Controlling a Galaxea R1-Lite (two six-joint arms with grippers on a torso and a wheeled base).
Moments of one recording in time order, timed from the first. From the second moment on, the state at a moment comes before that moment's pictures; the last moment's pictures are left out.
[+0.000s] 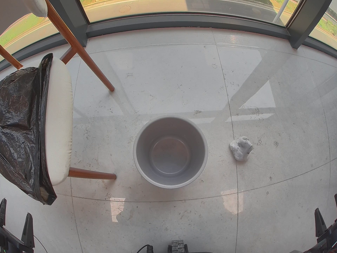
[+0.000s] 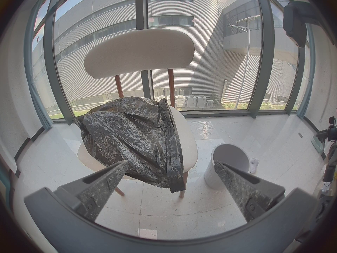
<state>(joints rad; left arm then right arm) 0.00 0.02 -0.02 -0.16 0.01 0.02 0.00 0.02 -0.02 0.00 0.01 -0.01</state>
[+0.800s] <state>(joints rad) 0.00 0.02 -0.02 -0.28 0.02 0.11 0.00 0.02 -0.02 0.00 0.01 -0.01</state>
